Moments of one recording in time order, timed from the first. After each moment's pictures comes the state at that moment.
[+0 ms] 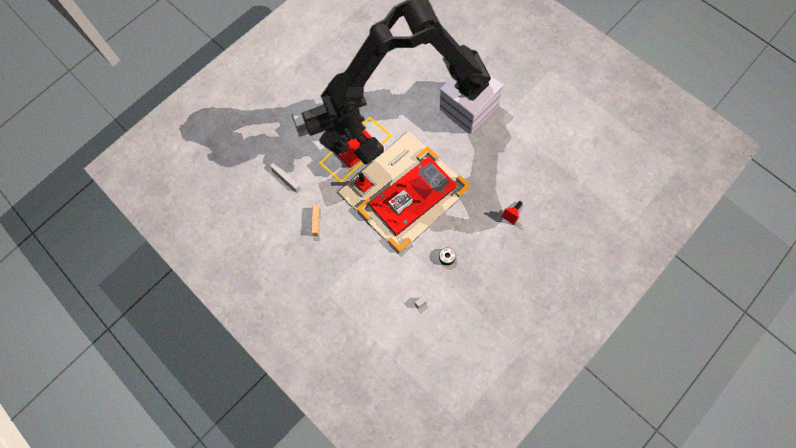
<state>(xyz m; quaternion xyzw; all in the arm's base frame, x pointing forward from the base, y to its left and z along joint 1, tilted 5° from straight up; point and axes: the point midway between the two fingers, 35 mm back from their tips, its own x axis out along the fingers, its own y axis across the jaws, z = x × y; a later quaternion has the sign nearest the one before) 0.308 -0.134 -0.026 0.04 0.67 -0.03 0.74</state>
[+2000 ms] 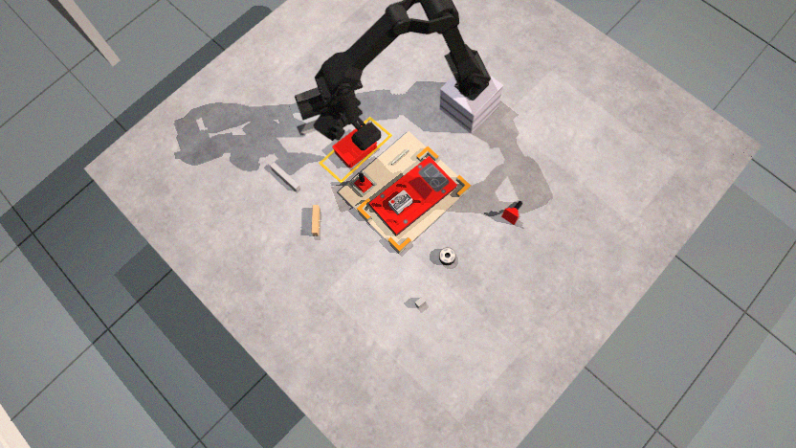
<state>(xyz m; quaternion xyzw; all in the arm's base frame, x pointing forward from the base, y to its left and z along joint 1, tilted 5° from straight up) 0.301 -0.136 0.044 0.04 0.67 -0.03 0.74</state>
